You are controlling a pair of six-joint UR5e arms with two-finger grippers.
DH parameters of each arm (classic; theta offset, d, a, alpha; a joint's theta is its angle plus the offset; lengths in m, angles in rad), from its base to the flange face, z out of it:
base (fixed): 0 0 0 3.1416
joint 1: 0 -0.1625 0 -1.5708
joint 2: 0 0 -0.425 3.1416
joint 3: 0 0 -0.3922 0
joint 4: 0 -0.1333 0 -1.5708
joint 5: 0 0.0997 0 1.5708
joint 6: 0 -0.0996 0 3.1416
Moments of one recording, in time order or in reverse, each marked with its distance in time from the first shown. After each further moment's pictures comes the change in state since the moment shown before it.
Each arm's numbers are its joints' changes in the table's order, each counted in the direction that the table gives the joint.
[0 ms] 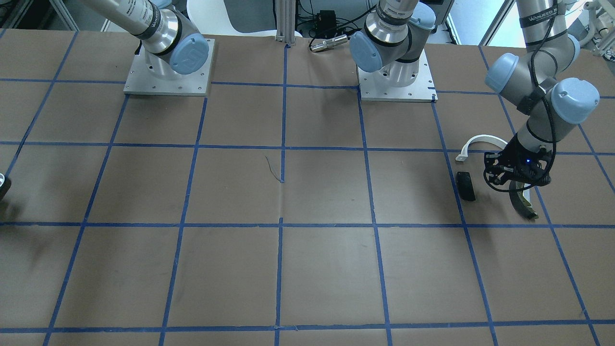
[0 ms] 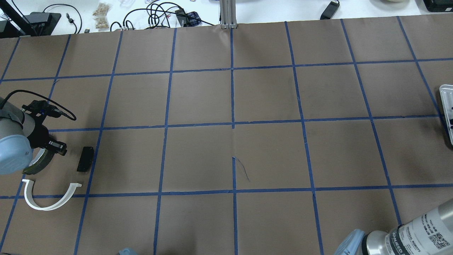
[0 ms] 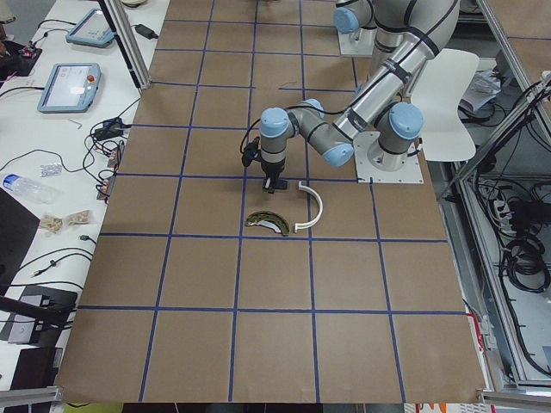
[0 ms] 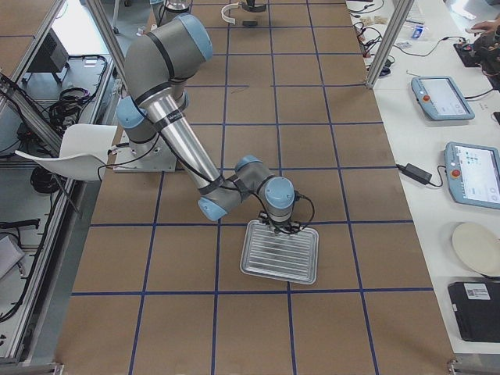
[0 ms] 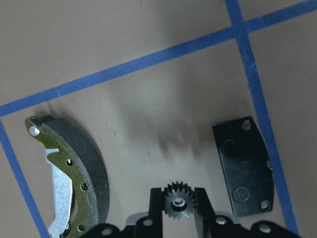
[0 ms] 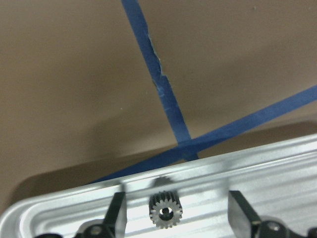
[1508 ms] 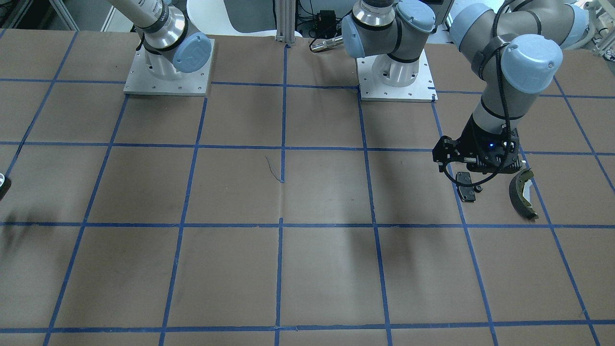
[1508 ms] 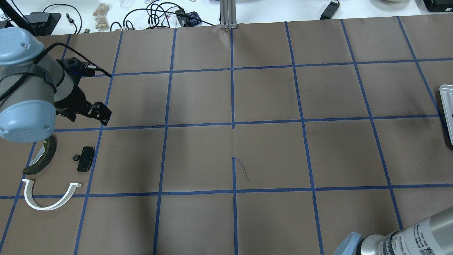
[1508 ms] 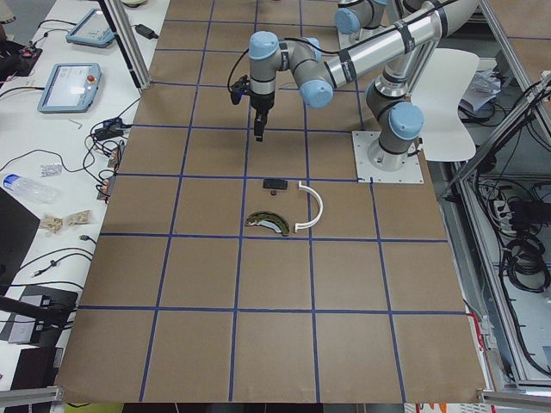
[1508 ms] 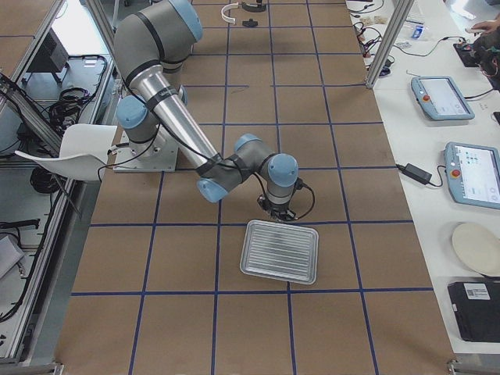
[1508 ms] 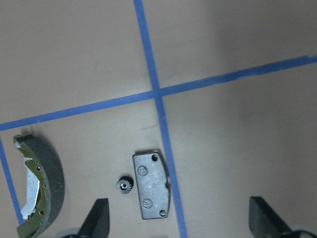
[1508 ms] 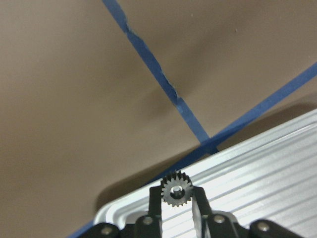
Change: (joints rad) left arm 0.420 0.135 -0.243 0.385 0.044 0.642; right arm -0.082 -0.147 -0.017 -0.174 -0.081 -0.354
